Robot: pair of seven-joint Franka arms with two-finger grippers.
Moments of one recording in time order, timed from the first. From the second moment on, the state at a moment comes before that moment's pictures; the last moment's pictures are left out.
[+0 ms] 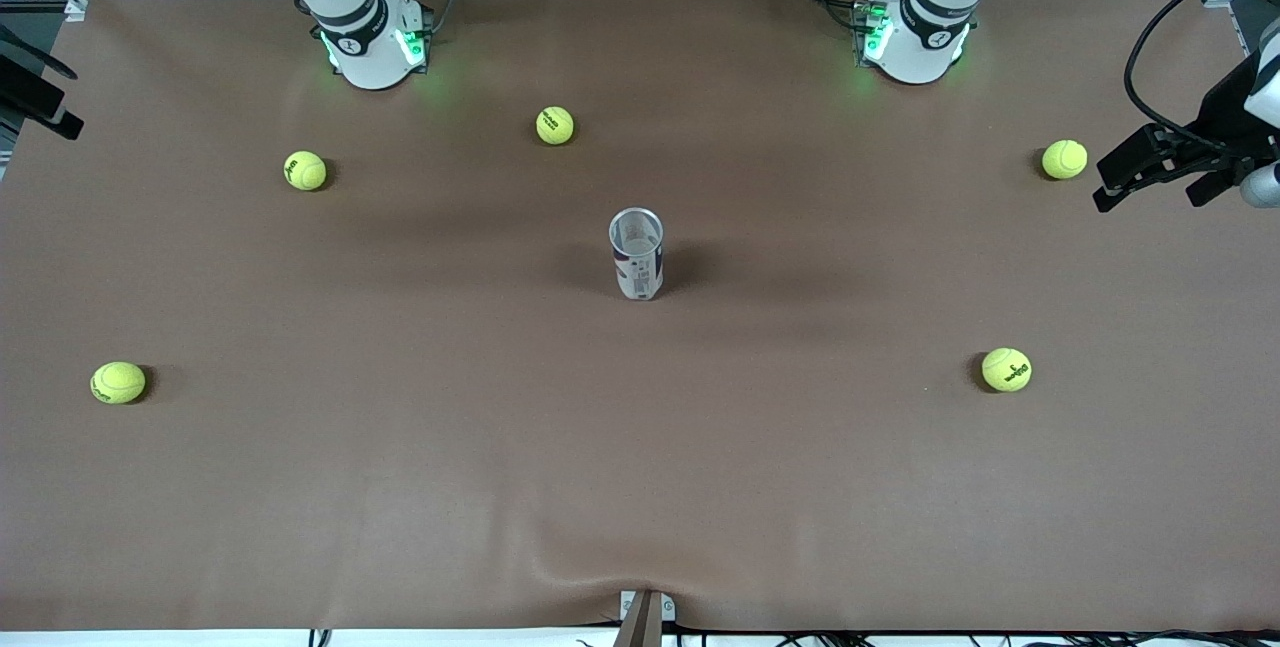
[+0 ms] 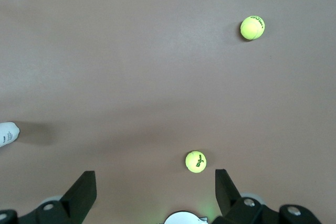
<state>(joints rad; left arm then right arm) -0.03 -0.02 -0.05 -1.55 -0.01 1.64 -0.15 -0.06 -0.06 -0.04 -1.44 0.02 1.35 0.08</state>
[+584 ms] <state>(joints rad) -0.03 -0.02 -0.05 -1.56 -0.01 1.64 -0.03 -0.06 -0.06 -0.04 -1.44 0.02 1.35 0.08</state>
